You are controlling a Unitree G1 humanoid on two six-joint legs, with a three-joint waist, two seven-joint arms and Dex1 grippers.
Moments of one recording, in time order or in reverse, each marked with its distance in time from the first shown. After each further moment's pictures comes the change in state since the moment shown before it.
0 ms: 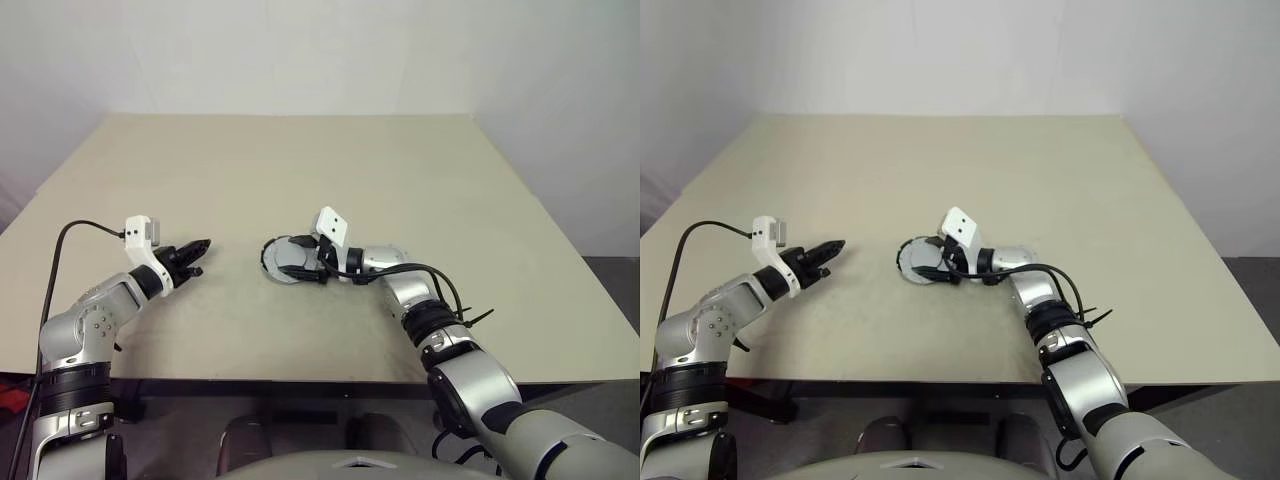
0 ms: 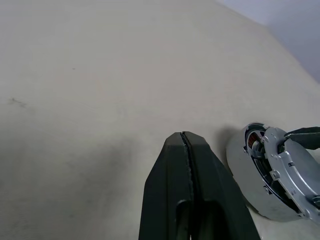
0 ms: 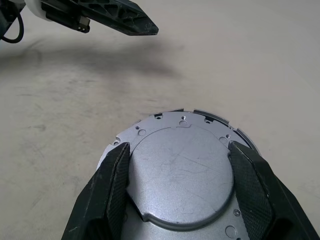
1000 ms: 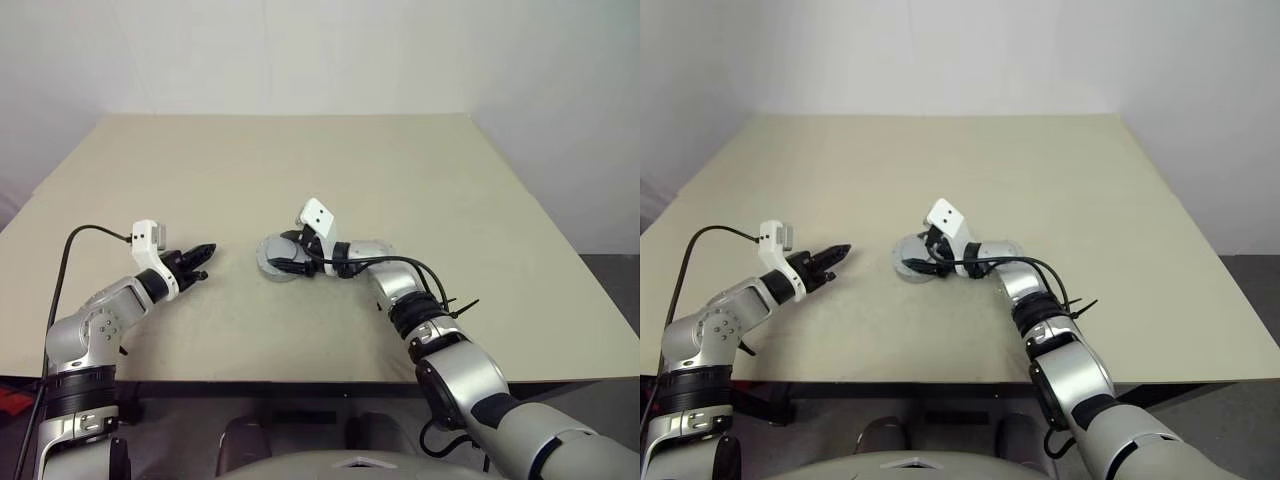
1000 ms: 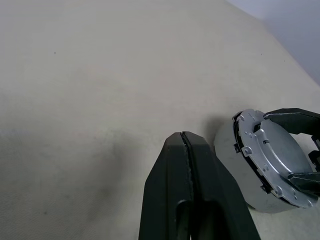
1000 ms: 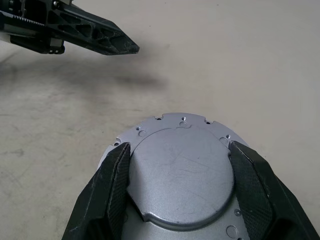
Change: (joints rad) left arm 0.014 -0.022 -0.008 -0.016 -0.002 0.011 0.009; right arm -0.060 0.065 0.003 0.041 -0.029 0.087 -0.091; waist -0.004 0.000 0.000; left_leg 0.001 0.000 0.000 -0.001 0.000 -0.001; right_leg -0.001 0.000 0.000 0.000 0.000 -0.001
